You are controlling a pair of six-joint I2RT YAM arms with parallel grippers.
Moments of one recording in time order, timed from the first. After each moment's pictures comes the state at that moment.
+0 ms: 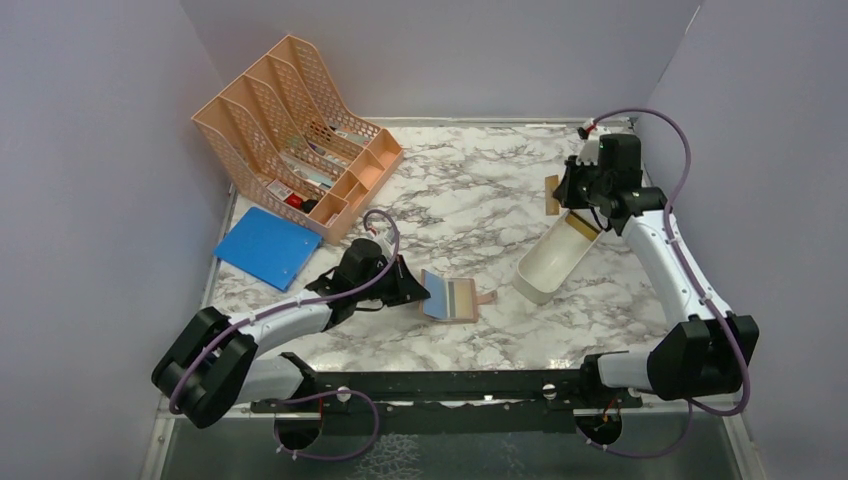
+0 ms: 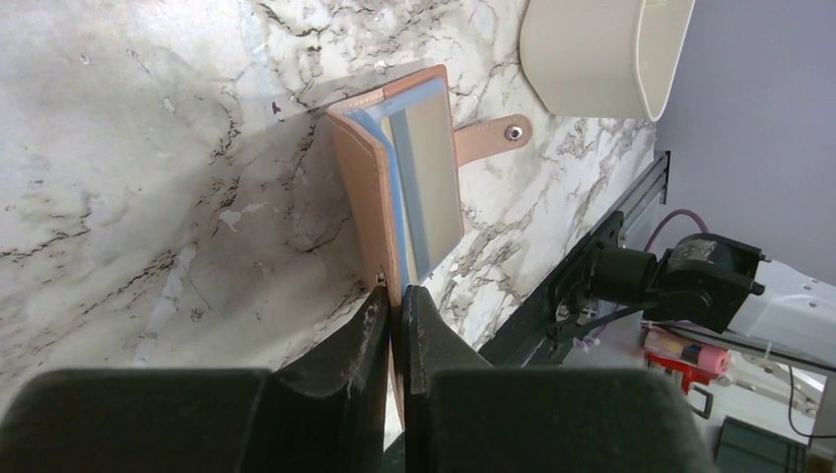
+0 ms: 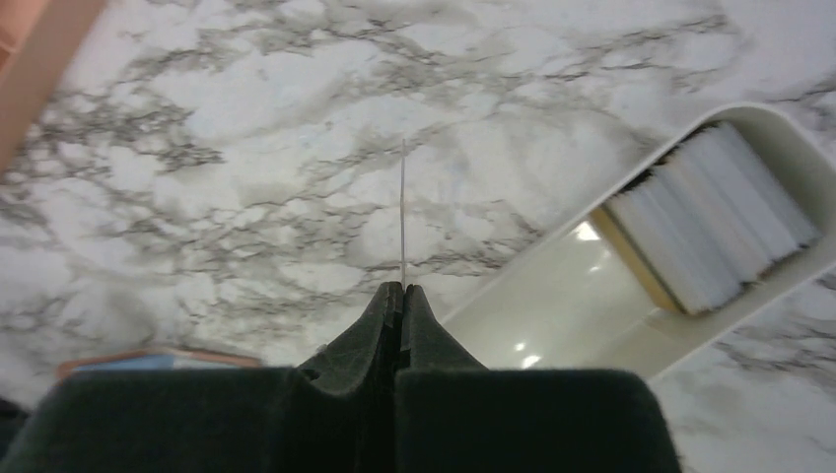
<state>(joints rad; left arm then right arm) -0.66 1.22 0.43 0.21 0.37 -0.88 0.09 1.31 1.18 -0.52 -0.12 0.06</state>
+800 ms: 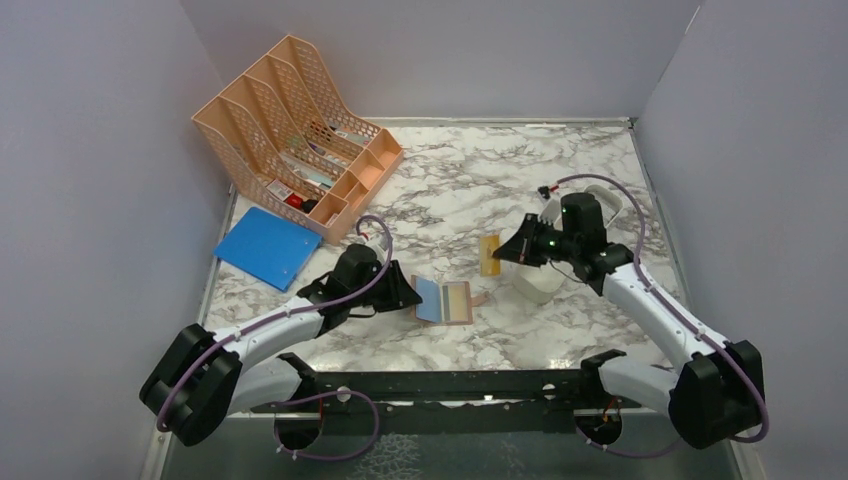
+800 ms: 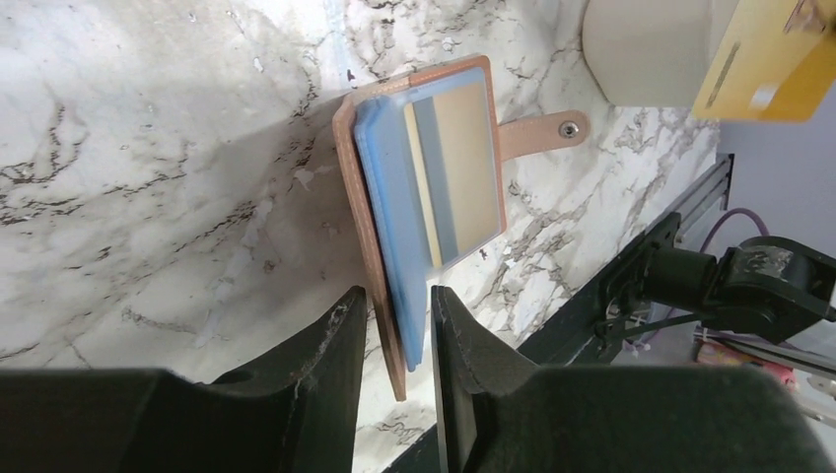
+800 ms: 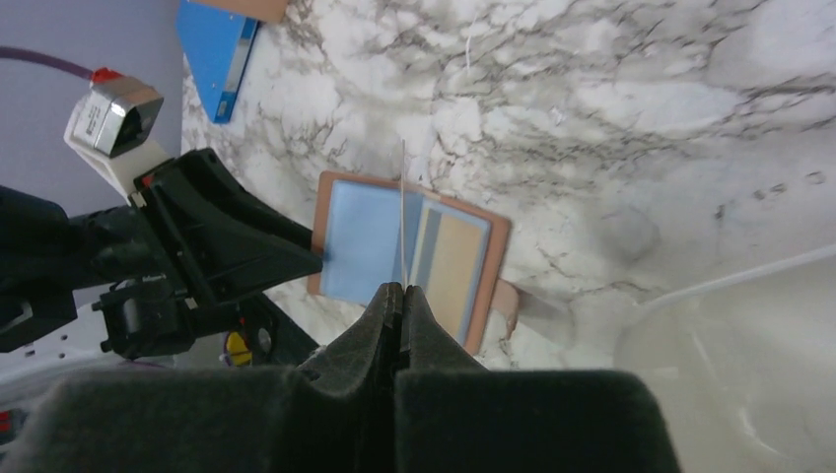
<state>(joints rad) -0.66 1.12 0.40 0.08 0.31 -0.82 0.30 1.11 0.74 -0.27 -0.52 0.54</state>
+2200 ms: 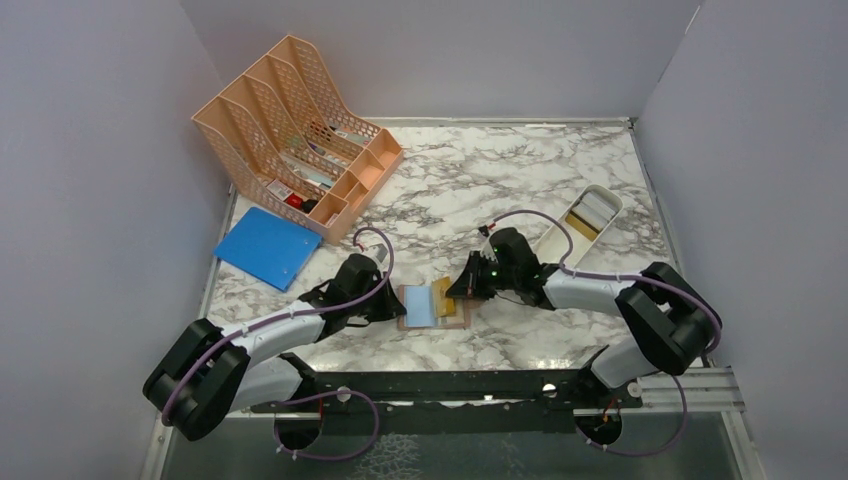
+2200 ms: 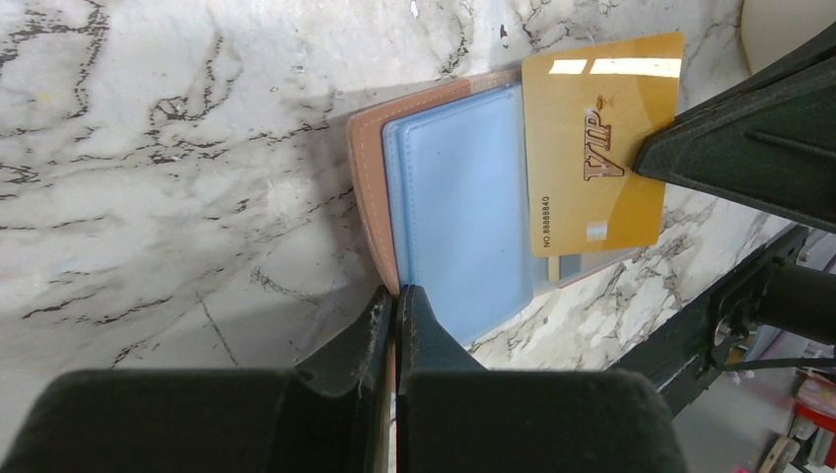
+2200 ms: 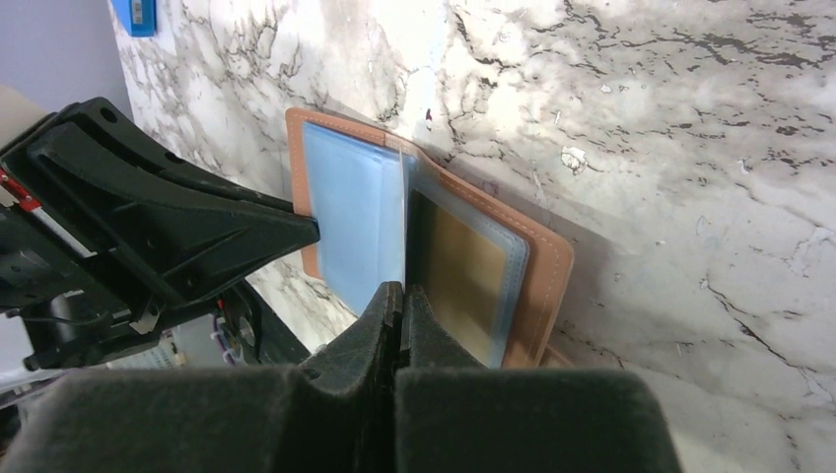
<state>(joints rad) -0.65 1.15 0.33 0.04 0.20 -0.74 0.69 1.49 0.57 0.22 -0.37 0.83</state>
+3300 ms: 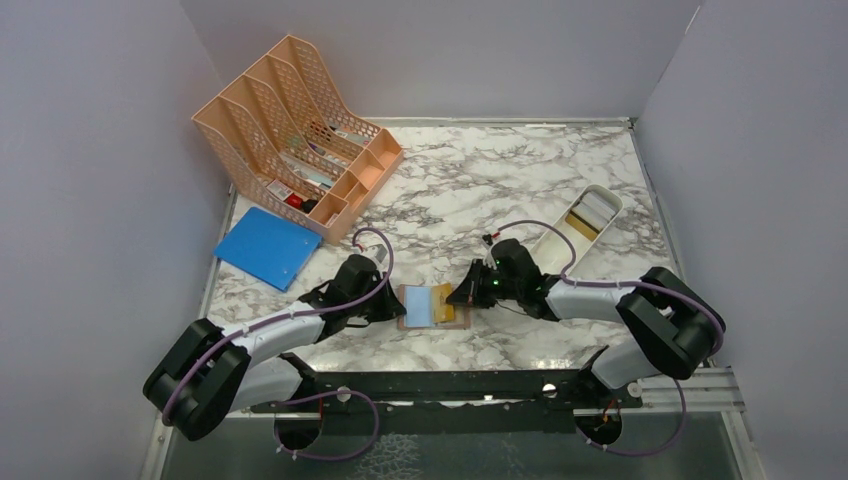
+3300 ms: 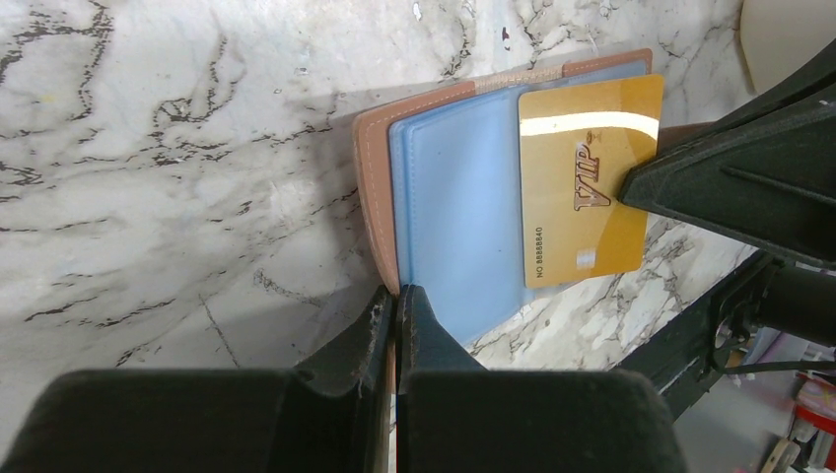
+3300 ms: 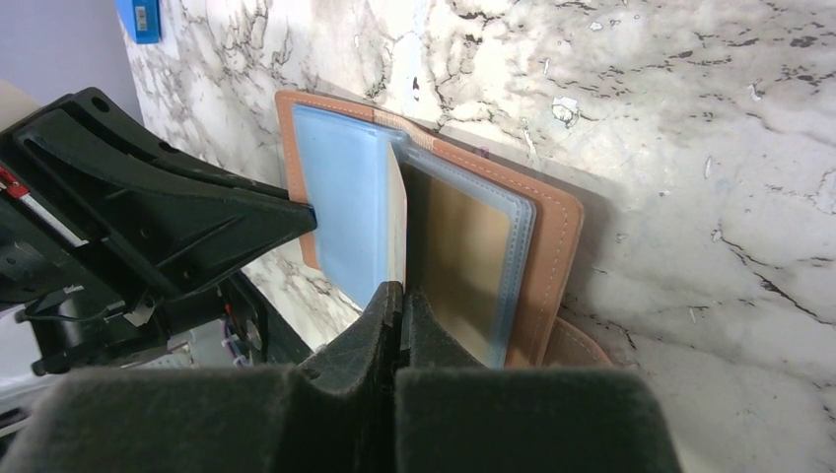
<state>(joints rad) -0.65 1.16 0.32 0.06 0.19 -0.74 0.73 1.47 0.48 0.33 -0.31 0.91</state>
